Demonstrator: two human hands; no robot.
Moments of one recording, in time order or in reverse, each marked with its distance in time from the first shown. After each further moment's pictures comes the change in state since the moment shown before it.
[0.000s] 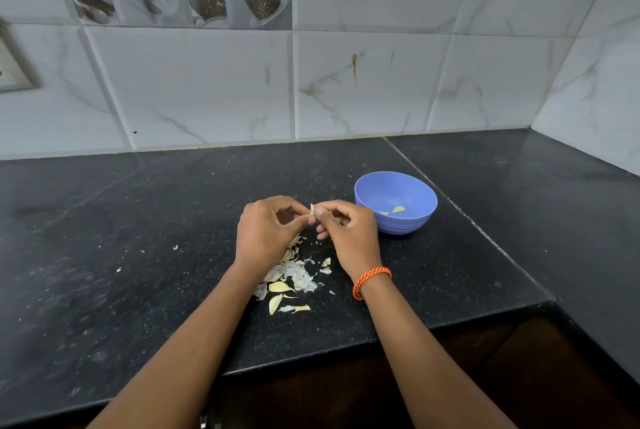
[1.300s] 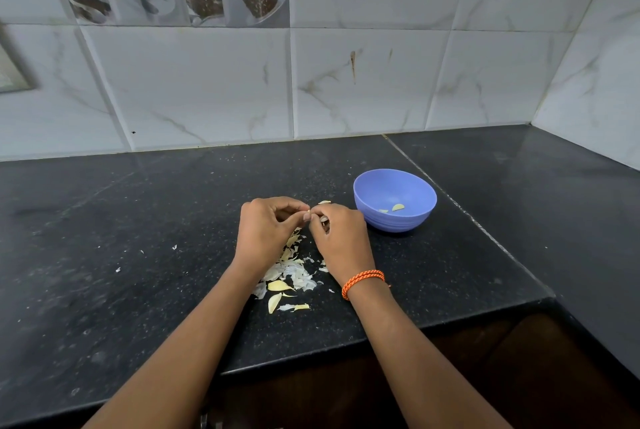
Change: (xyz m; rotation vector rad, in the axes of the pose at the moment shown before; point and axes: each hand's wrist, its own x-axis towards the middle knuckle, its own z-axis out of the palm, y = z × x) left_hand -0.002 0.006 -0.001 -0.139 -0.023 -0.054; right_hand -0.001 0.002 0.009 -0.578 -0.029 -0.232
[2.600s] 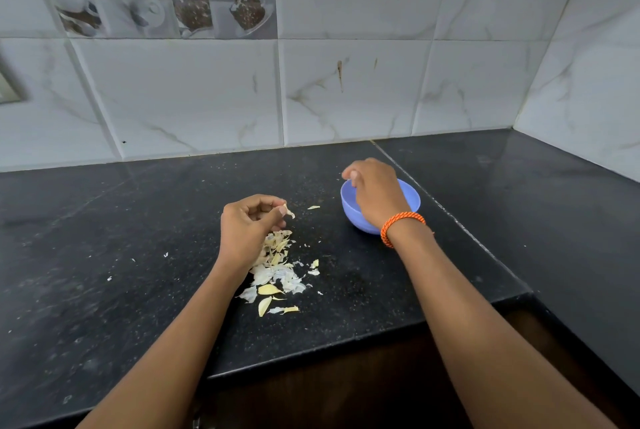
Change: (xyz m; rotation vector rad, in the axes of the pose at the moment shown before) left_hand 0.009 -0.018 -0.004 -0.317 0.088 -0.122; right_hand 0.066 0.016 -0.091 -0.206 -0.129 0.107
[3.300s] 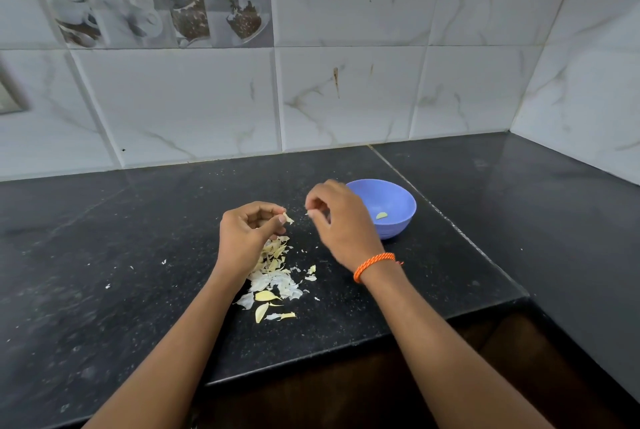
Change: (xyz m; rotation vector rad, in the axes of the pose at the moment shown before) left_hand -0.004 0.005 0.002 0.006 -0.036 0.011; right_hand -0.042 -0.026 0.035 0.163 0.094 -0.295
